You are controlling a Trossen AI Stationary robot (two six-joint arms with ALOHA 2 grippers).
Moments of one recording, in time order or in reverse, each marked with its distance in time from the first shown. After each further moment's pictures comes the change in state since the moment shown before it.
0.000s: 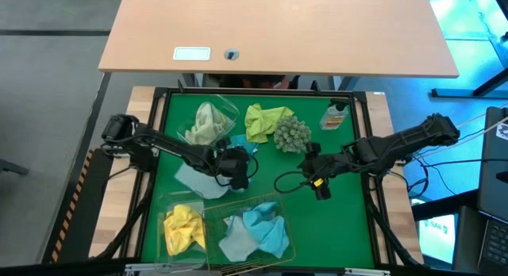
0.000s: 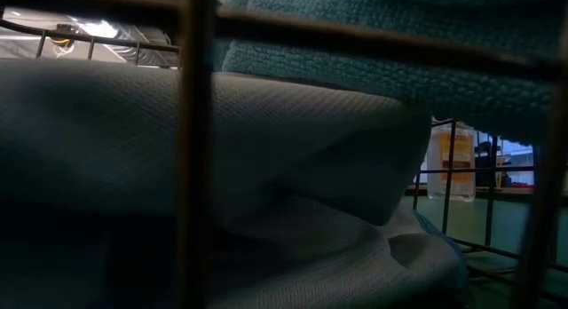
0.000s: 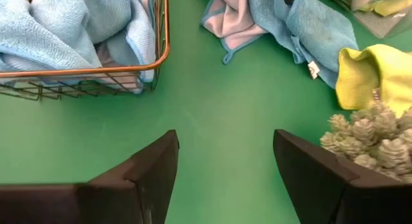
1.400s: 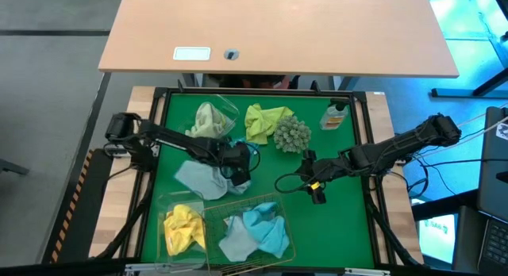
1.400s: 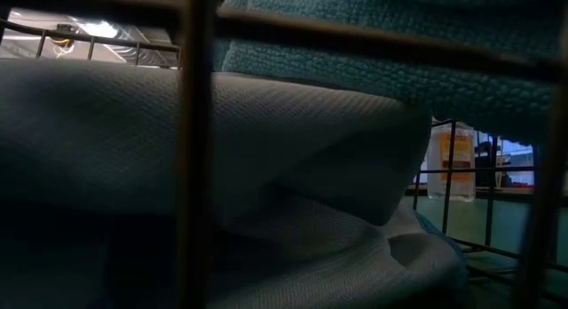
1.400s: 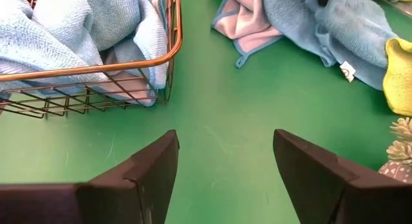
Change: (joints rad) left arm 0.097 0.014 0.003 -0.018 0.209 -0.002; right arm 0.000 -0.025 -0.254 0.340 -0.054 0.052
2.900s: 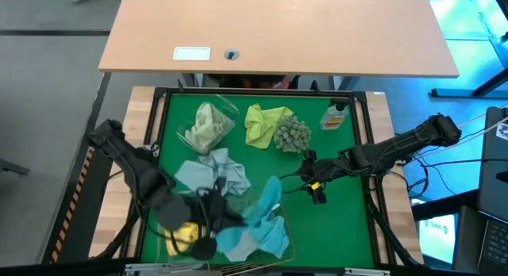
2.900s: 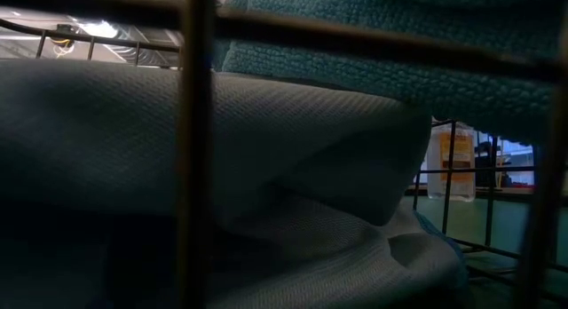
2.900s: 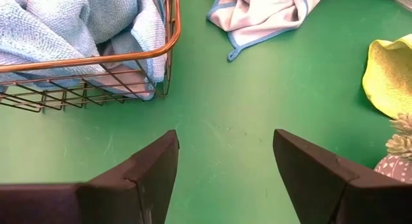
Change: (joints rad) left arm -0.587 -0.079 0.647 0.026 -0.162 0.033; right arm 0.000 0.001 0.000 -0.020 0.001 0.000
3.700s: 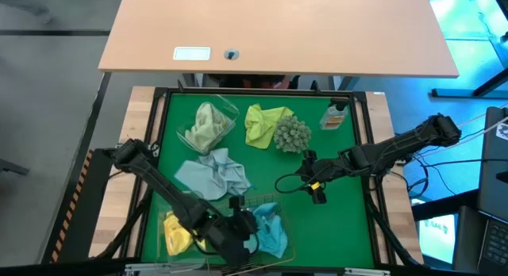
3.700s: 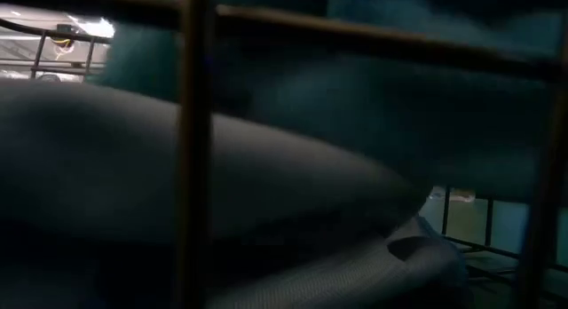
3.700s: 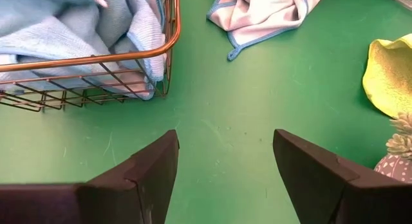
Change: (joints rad) left arm 0.038 0.317 0.000 -0.194 0.008 -0.182; right arm 0.000 0.000 0.000 -0.002 0.000 0.000
